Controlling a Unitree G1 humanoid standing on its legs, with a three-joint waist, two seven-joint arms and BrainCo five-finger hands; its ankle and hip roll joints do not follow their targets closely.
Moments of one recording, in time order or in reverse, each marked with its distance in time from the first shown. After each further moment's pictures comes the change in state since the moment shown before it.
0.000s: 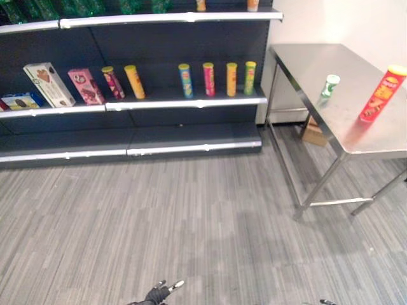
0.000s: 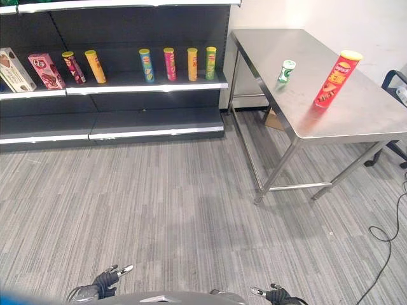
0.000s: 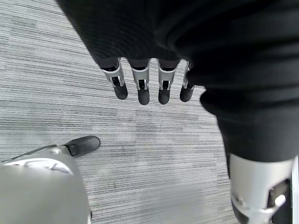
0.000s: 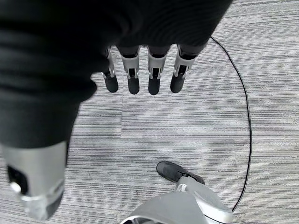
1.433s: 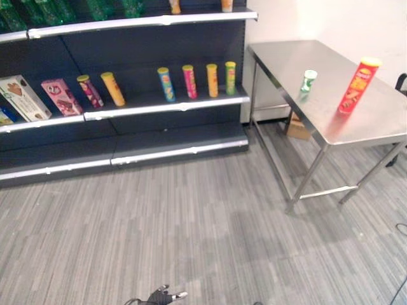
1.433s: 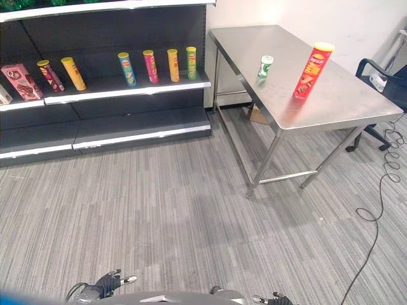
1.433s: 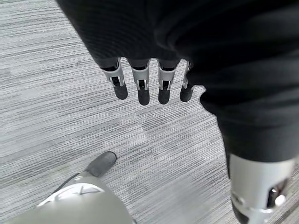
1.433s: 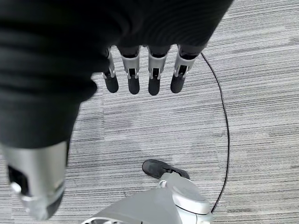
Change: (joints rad) left arm -0.018 0.021 -0.097 0.045 0.217 0.001 0.007; right arm 0.005 -0.001 0.004 0.031 -0.016 -0.004 -0.001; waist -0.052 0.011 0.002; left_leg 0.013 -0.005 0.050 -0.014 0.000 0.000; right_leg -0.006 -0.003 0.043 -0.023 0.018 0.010
